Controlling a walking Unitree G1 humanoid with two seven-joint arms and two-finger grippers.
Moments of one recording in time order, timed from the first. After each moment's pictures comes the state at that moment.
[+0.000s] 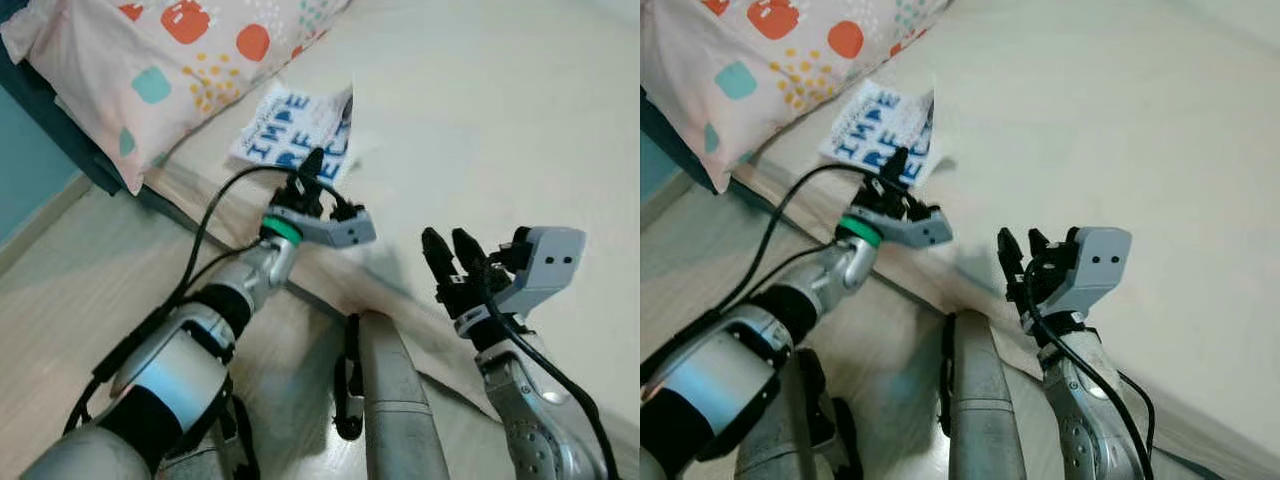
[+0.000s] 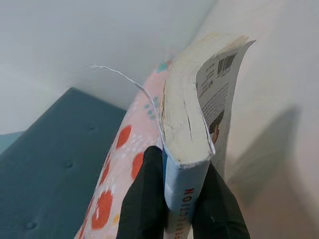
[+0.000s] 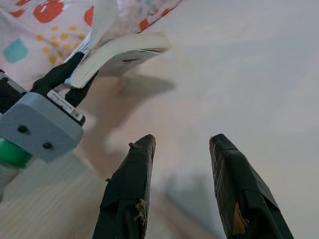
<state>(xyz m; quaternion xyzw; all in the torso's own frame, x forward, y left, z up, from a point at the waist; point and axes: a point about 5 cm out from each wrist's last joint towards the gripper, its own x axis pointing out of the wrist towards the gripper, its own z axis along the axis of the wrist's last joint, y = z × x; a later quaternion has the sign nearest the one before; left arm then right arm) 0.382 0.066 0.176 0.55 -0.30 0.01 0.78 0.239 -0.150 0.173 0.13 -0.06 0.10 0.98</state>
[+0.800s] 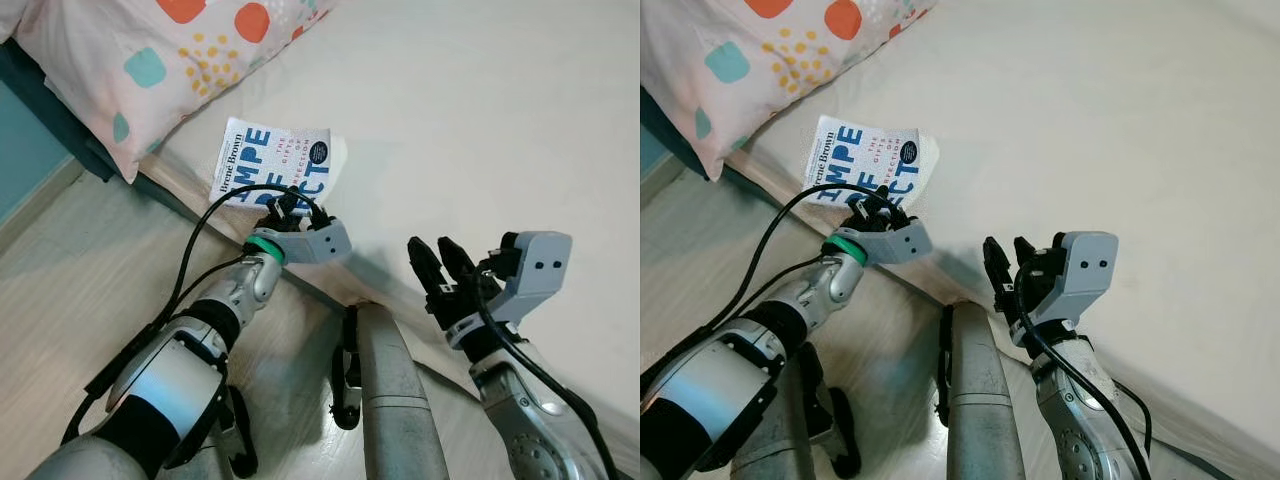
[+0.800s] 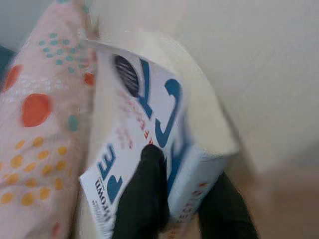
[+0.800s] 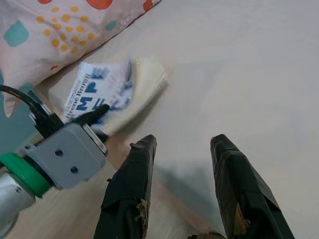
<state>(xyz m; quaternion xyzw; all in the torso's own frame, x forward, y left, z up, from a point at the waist) 0.371 0.065 0.123 0.52 -0.14 -0.11 0.83 0.233 -0.144 0.174 0.13 -0.04 0.11 0.98</state>
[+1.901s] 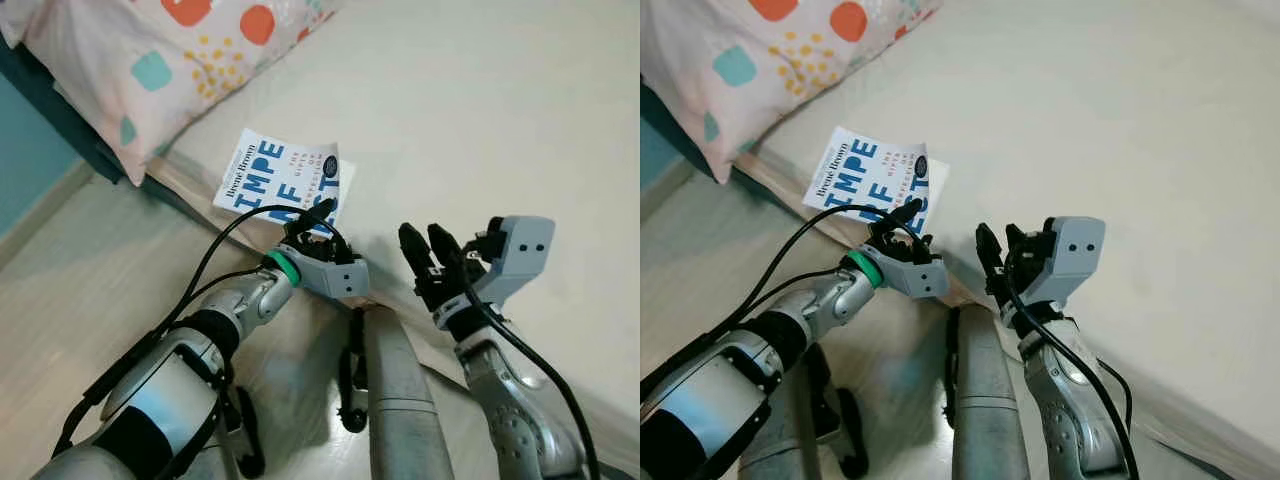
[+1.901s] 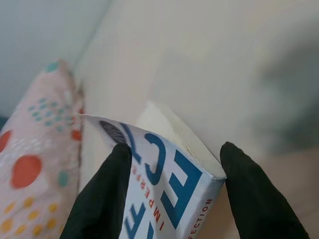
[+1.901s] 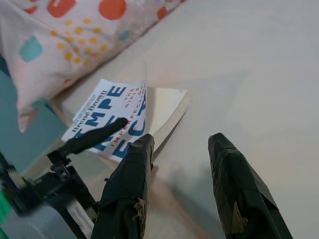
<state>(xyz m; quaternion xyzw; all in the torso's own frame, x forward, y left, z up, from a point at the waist) 0.356 0.055 0.124 0.51 -0.22 -0.20 0.81 0.258 -0.135 0.173 0.15 -0.05 0.12 0.98</state>
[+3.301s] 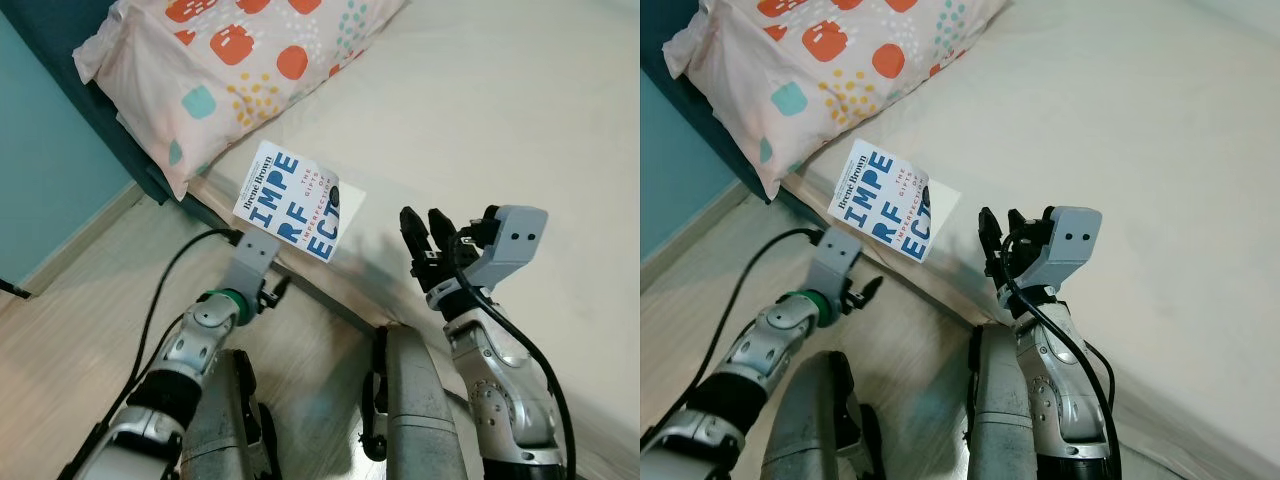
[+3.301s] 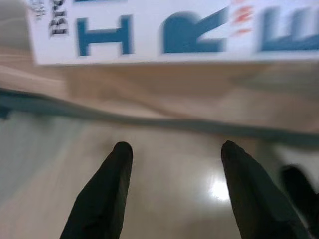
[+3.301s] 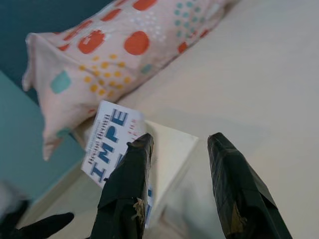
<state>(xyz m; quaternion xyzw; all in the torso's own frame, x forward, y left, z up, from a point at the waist) 0.347 0.133 0.072 0.17 0.18 -0.14 0.96 0.277 -0.132 0.167 0.16 -0.08 0.11 0.98</state>
